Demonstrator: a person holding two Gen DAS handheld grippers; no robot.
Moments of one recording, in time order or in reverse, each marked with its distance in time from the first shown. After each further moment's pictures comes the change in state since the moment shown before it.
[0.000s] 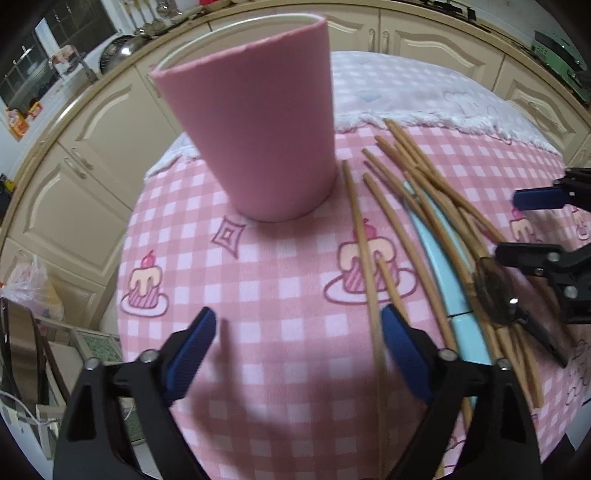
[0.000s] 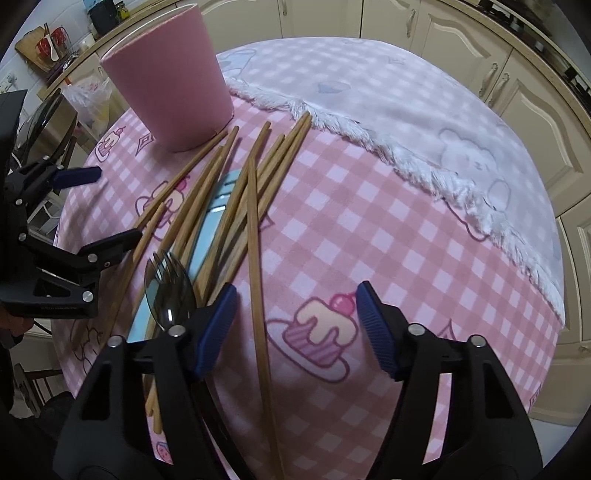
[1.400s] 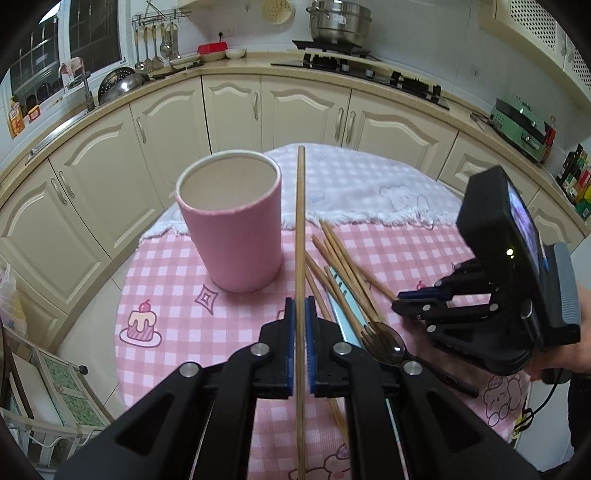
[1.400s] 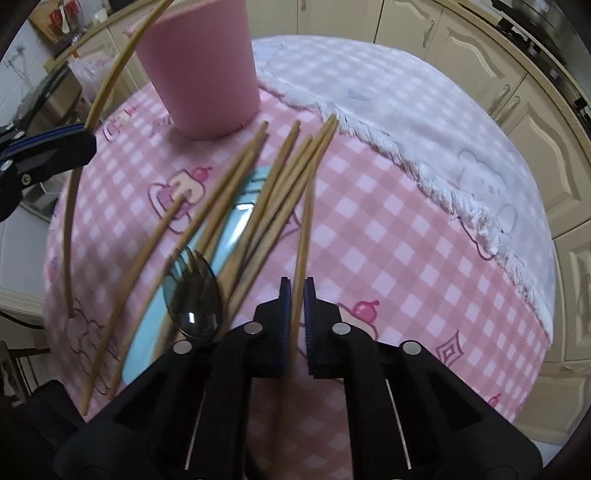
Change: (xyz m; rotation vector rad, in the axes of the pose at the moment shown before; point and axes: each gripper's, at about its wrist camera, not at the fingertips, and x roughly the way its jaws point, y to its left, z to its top) left arm -0.089 -0.004 0.004 -0.081 -0.289 -0.175; right arm -0.010 0.014 -0.003 -0.052 -0.021 -0.011
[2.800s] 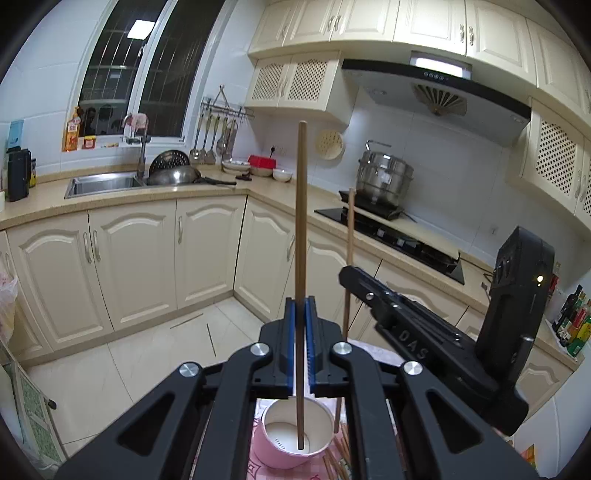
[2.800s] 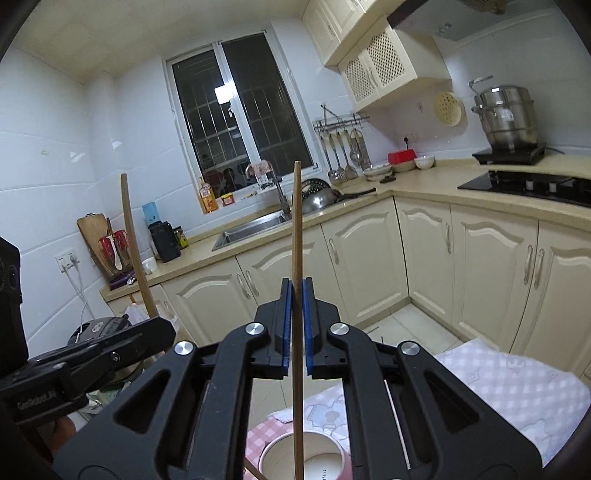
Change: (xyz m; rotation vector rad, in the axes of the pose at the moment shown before) left arm -0.090 0.076 0.121 -0.233 -0.487 0.010; right arm -0.125 0.015 0.169 0.188 -0.919 0.226
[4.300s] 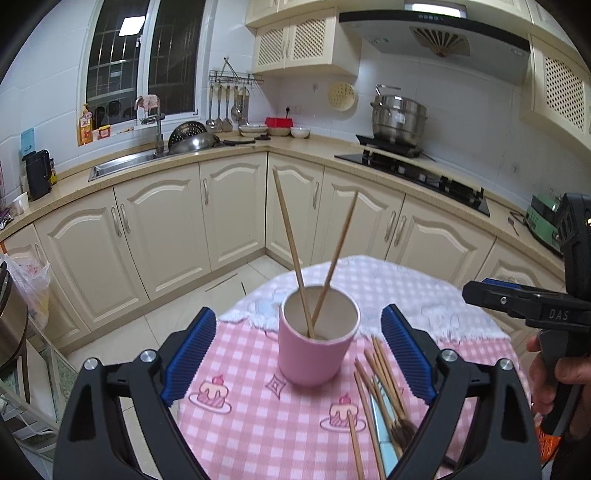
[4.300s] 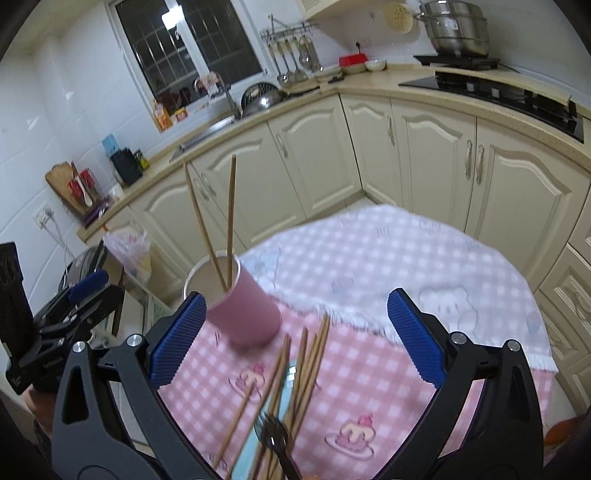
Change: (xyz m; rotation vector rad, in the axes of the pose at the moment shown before) left arm -0.029 -0.014 -0.093 0.107 0.158 0.136; right arm -0.107 -0.070 -0.065 0.087 0.423 -0.131
